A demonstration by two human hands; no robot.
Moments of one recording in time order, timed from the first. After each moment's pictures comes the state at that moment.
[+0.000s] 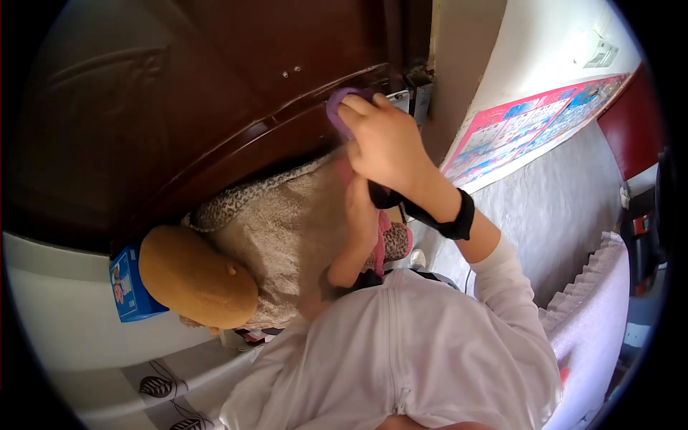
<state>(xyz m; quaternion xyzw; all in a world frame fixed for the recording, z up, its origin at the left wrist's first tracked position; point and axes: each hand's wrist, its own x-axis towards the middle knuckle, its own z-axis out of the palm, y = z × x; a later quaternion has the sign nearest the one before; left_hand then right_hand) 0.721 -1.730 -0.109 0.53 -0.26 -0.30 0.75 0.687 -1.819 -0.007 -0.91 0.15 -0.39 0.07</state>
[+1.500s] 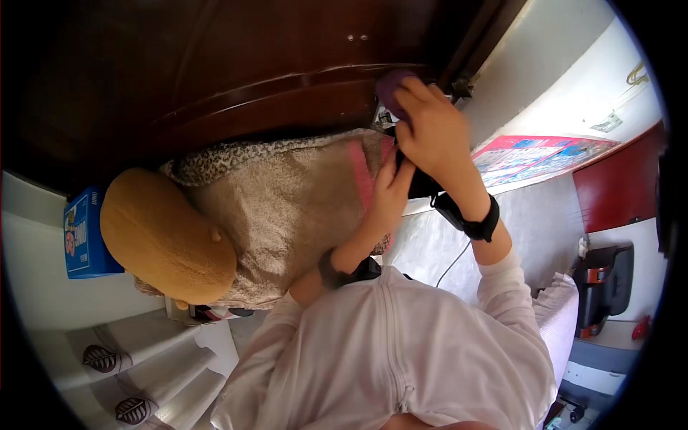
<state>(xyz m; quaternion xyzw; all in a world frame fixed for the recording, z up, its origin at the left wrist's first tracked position) 0.716 -1.725 -0.096 0.47 -0.38 -0.25 0.76 0.687 -1.814 0.010 -0.94 0.13 -0.32 0.02</state>
